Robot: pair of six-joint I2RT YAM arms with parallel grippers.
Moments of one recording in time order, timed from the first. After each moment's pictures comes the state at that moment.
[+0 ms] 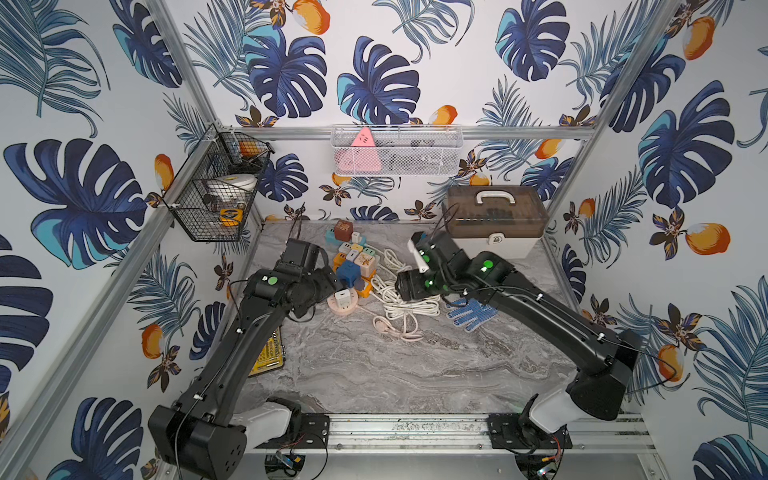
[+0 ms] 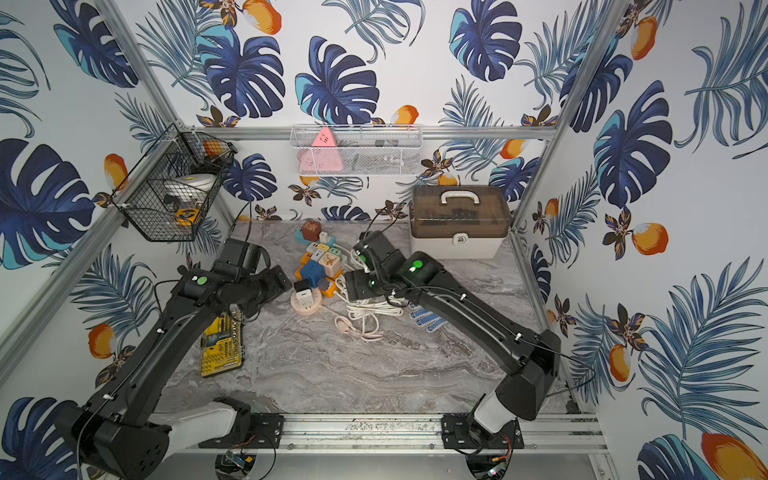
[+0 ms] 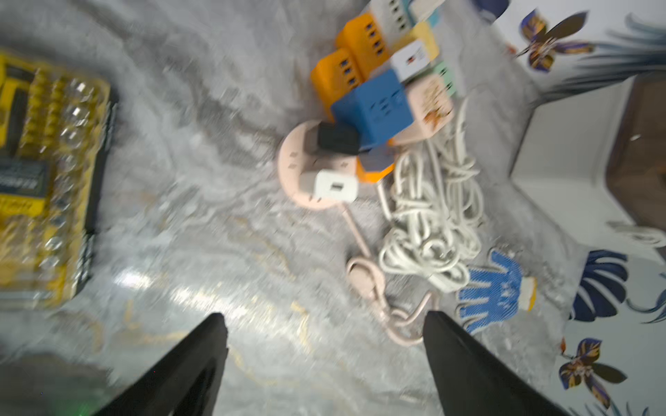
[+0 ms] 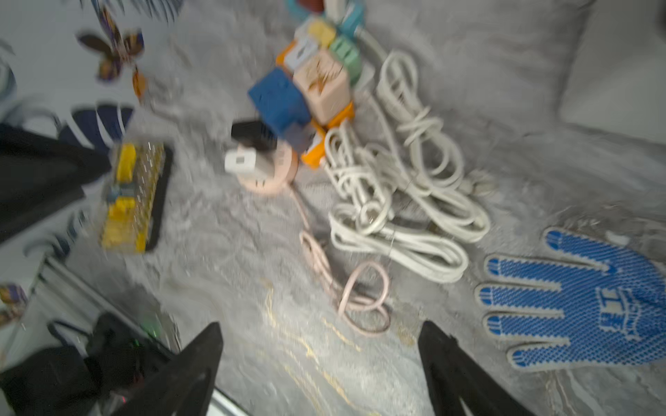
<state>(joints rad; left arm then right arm) -0.21 1.14 1.23 -1.13 -0.02 -0.87 0.91 1.61 1.63 -0.98 0.10 0.45</state>
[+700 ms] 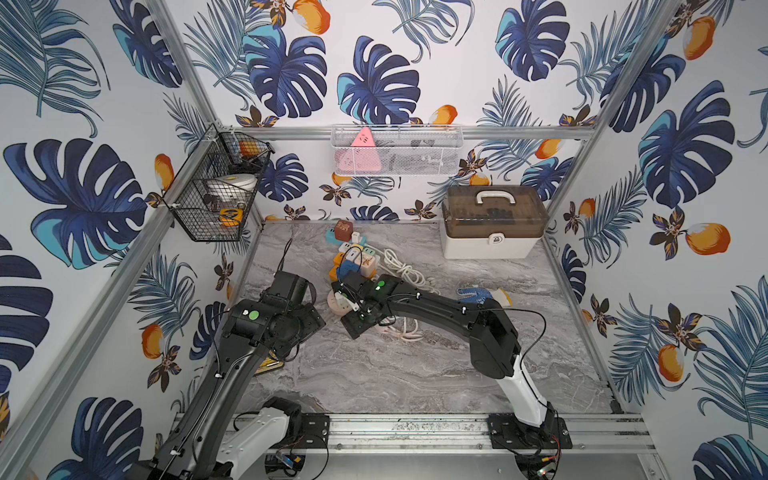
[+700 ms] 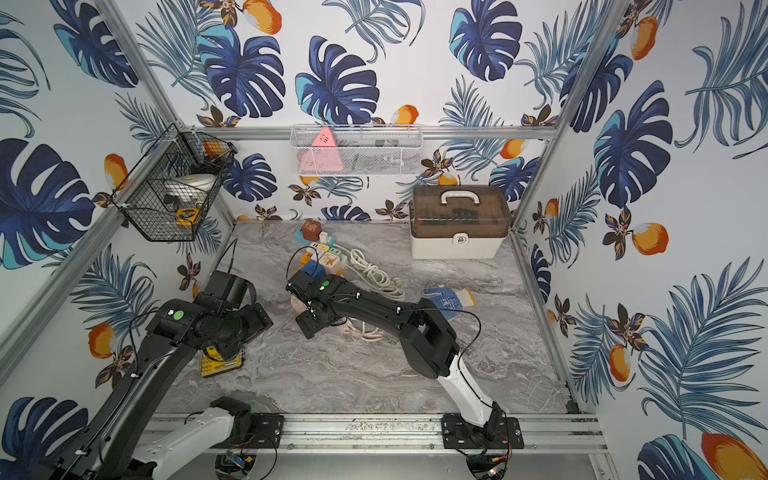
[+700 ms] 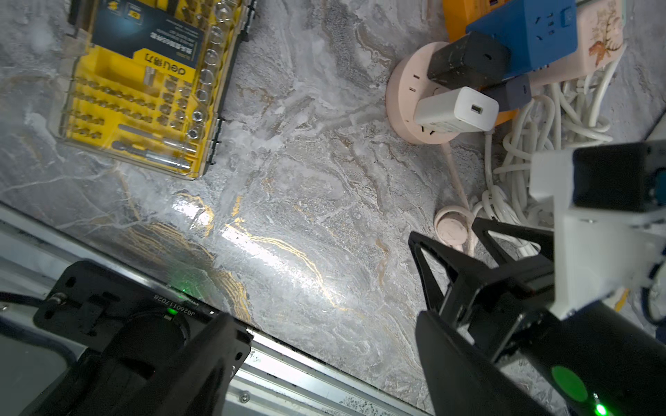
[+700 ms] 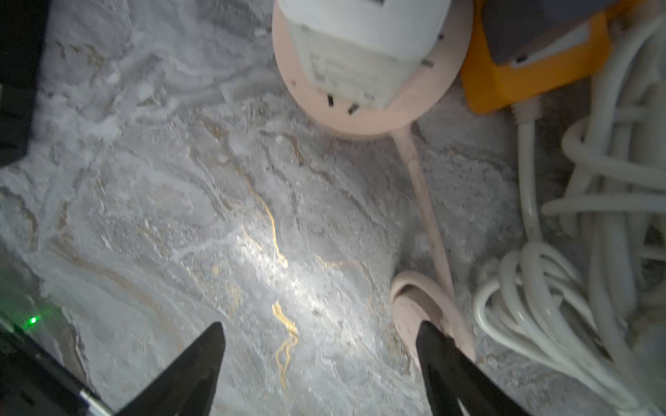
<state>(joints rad) -0.21 0.96 1.13 -1.37 -0.08 -0.97 1.05 2.26 2.02 -0.96 0.07 0.35</state>
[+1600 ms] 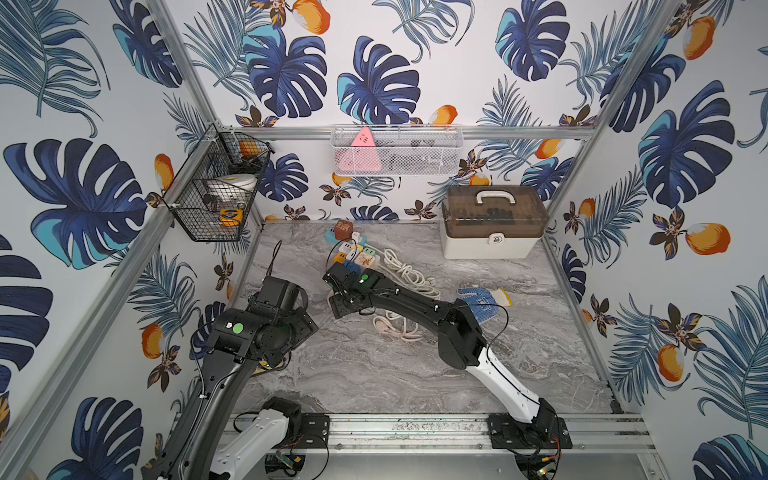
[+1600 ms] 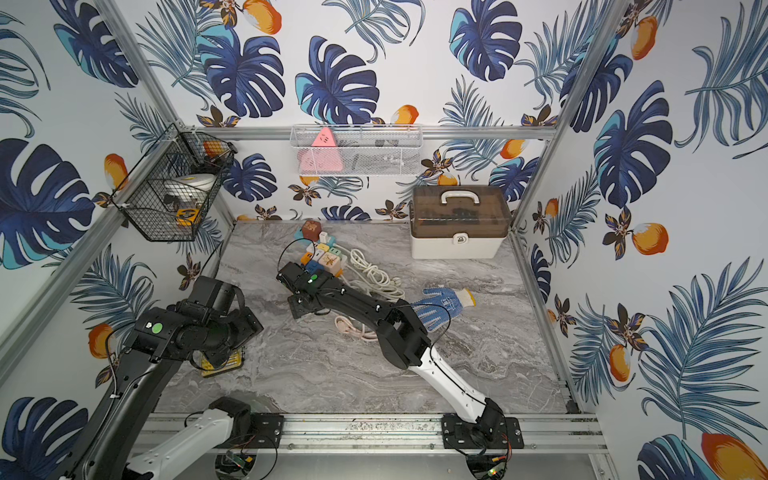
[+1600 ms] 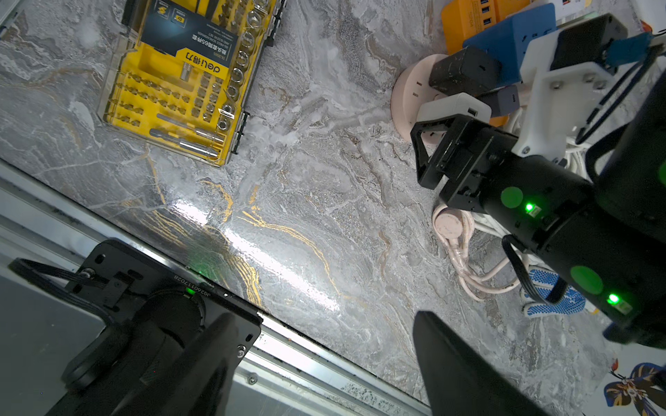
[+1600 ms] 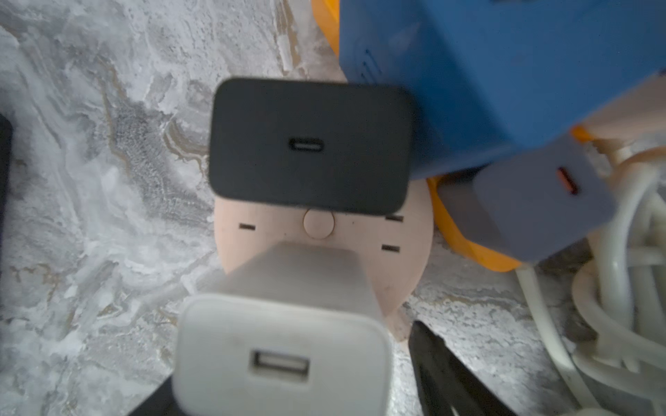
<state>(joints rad) -0.21 0.91 1.17 -1.45 -0.08 -1.00 1.01 2.56 2.40 -0.96 0.17 0.50</state>
